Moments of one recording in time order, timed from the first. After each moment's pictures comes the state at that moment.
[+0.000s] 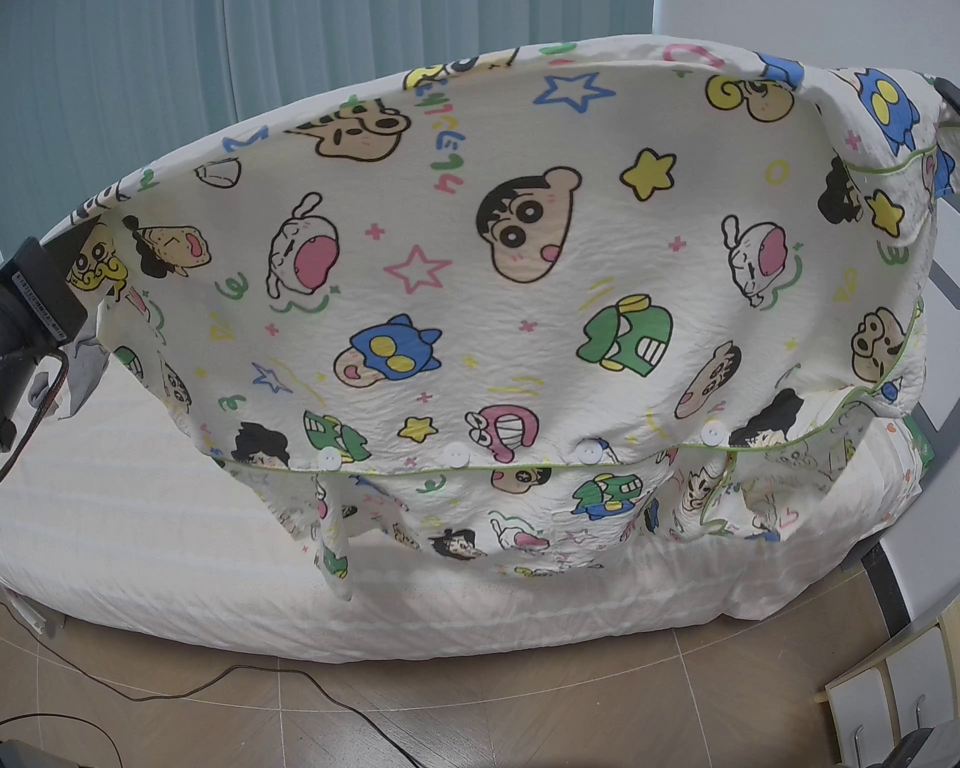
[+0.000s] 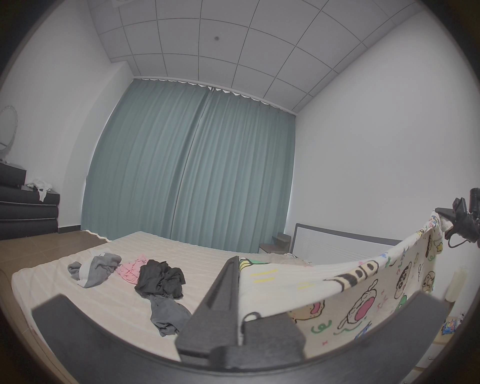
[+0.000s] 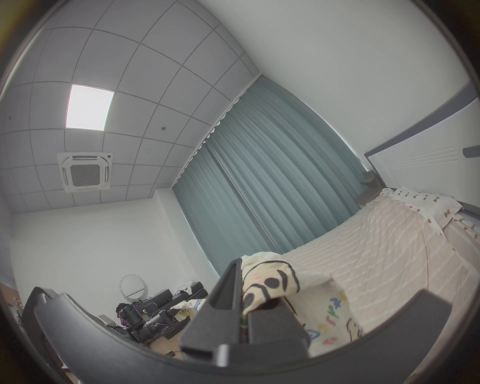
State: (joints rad) left arm -0.59 1.10 -0.63 -0.90 0.50 0.04; right arm 0.38 1.05 -0.98 -0.54 0.25 0.56
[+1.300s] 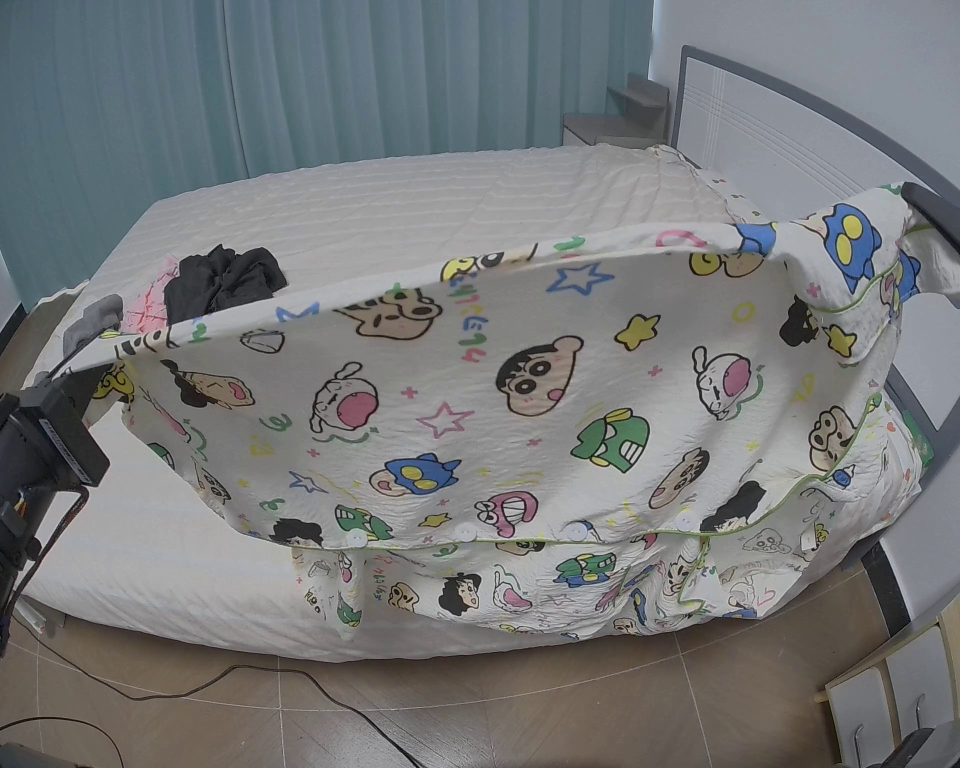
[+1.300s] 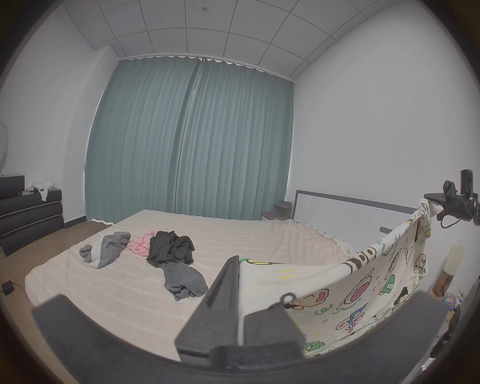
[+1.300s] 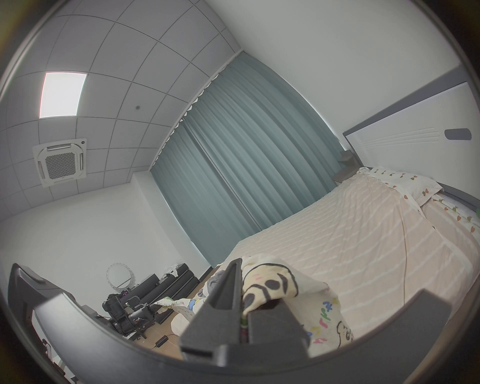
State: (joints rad) left arm -0.59 1.02 -0.46 -0.75 0.50 -0.01; right arm 0.27 1.07 -0.86 -0.48 0.31 0.56
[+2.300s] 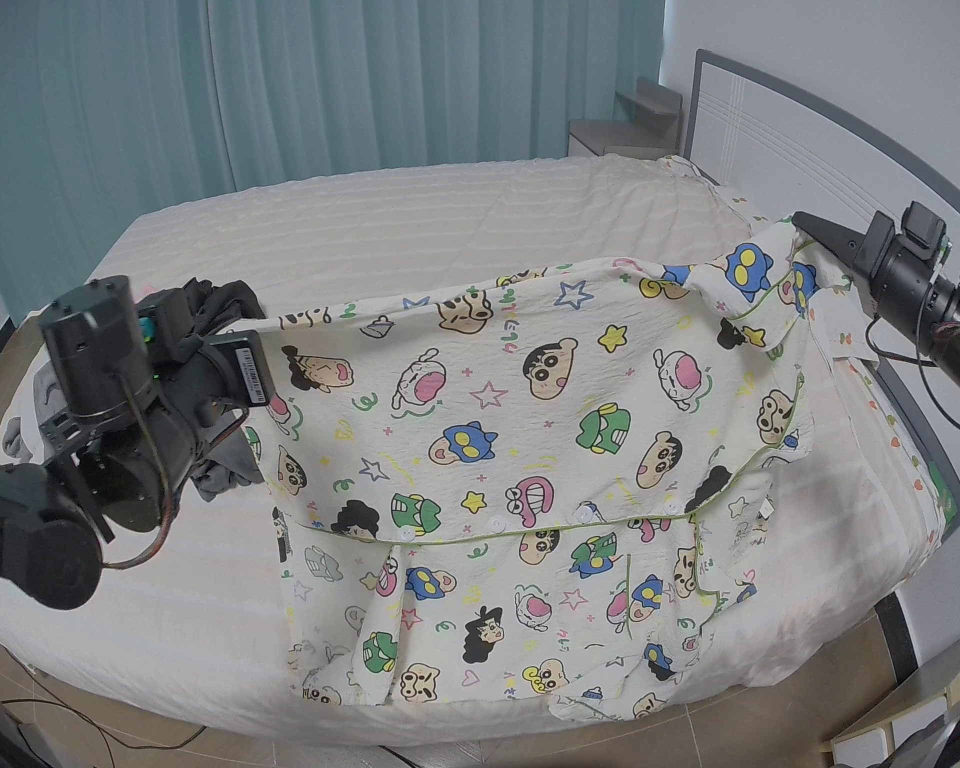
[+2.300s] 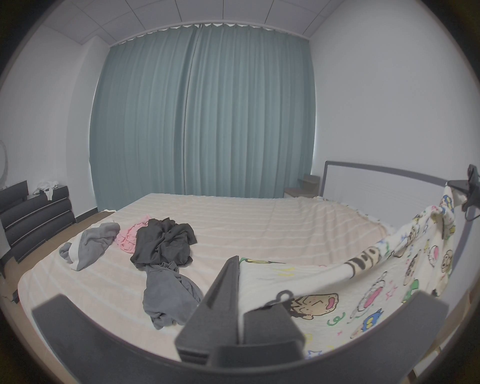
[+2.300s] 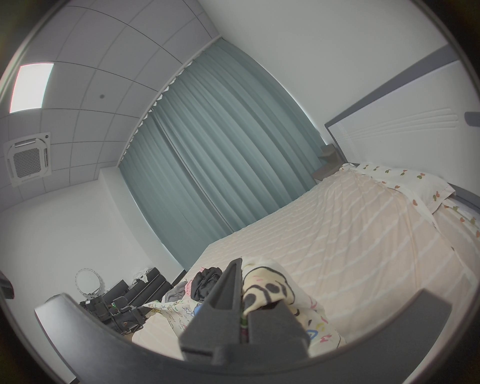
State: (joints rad) left arm -0.45 1.55 -0.71 -0.84 0.50 -0.07; right arm 0.16 1.46 -0.91 -0.74 0.31 0.55
